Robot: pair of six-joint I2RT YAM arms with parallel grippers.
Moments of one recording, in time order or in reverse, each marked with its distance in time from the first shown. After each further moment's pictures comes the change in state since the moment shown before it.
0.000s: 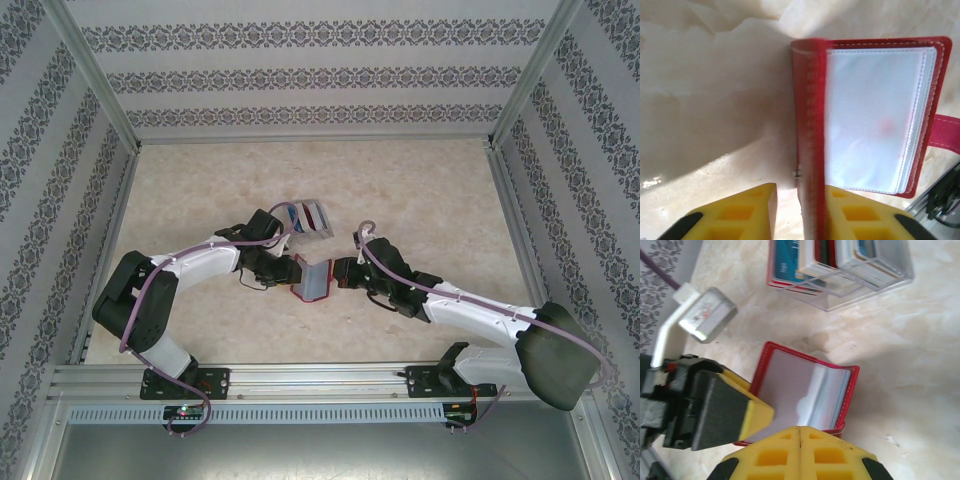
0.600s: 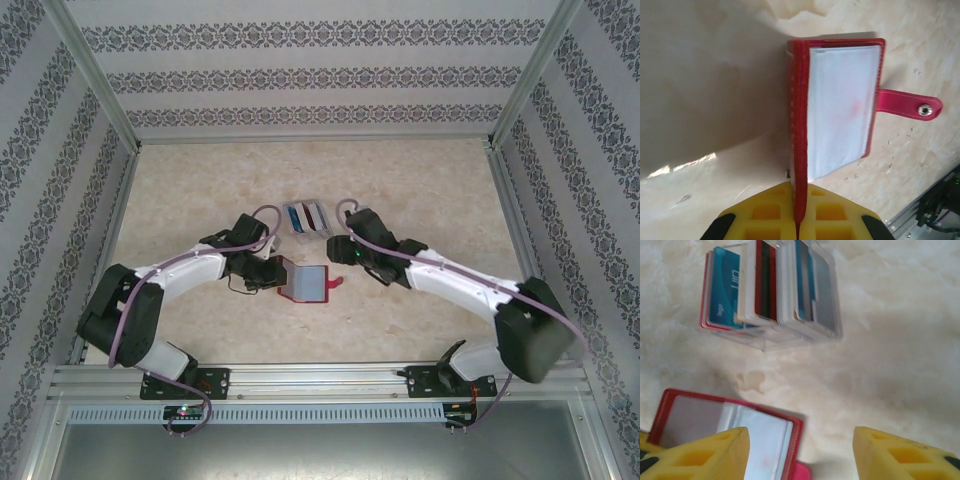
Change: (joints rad) left arm 0.073 -0.125 -0.114 0.024 0.008 -0.069; right arm -0.056 0.238 0.360 -0.320 0.156 -0.249
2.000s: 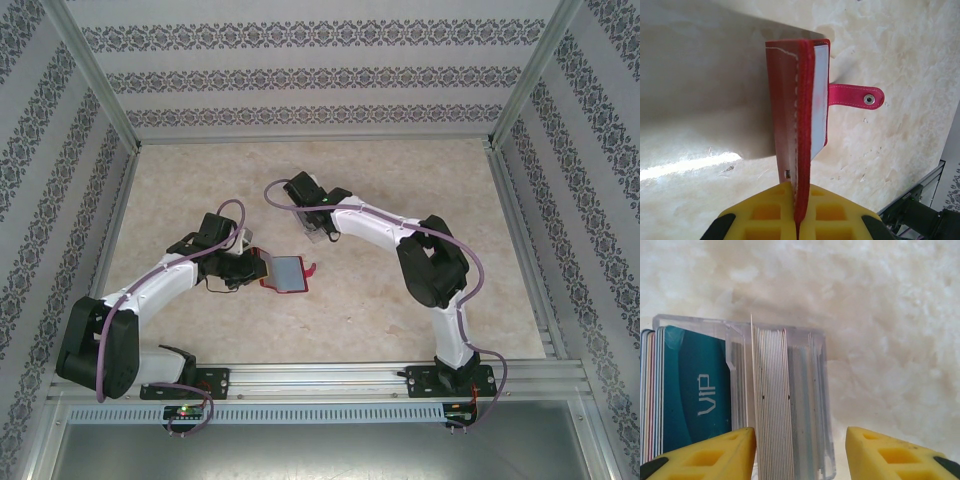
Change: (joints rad) left arm 0.163 -0.171 -0.075 -0.021 0.059 -0.052; right arm 0.027 0.631 0.730 -0.337 0.382 -0.409
